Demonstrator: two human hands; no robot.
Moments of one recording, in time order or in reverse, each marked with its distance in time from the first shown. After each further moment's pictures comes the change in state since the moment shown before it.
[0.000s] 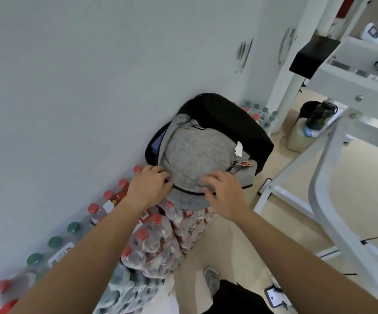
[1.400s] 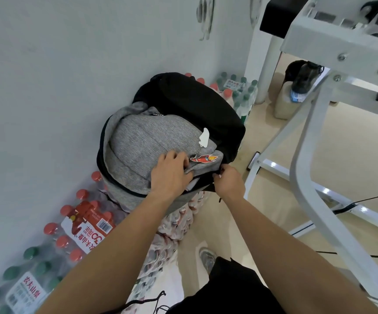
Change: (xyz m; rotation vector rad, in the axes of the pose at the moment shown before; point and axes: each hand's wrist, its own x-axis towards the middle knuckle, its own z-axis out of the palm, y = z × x) left_hand 0.095 0.150 0.027 -0.239 0.068 -0.046; right_hand 0.012 0.131 0.030 0.290 0.008 0.817
